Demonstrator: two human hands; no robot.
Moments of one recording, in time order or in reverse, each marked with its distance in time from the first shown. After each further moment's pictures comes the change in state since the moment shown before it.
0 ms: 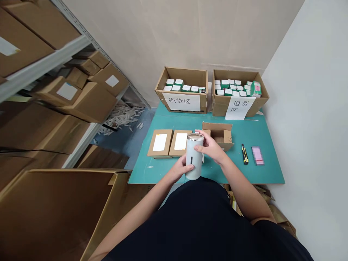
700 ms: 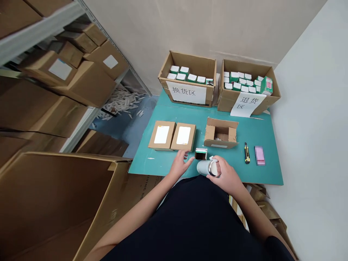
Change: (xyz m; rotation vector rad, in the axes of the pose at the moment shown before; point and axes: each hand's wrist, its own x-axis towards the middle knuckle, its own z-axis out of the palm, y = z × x) left_hand 0.001 -0.073 -0.042 0.837 0.441 0.082; right_hand -0.093 0.022 0.009 -0.858 0.159 0.247
